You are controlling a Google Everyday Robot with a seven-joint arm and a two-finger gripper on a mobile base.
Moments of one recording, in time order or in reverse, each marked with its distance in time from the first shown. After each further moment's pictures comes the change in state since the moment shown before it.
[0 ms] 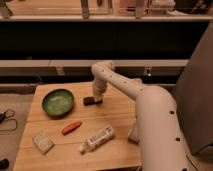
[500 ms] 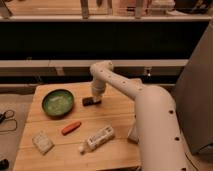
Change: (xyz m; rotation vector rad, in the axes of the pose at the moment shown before) arm -0.009 0.000 0.003 -0.004 -0.001 -0.018
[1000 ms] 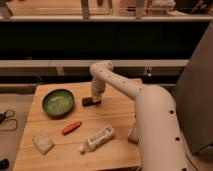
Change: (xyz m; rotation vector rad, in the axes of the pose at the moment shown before) arm -0.008 0.001 0.004 -0.006 0.001 -0.018
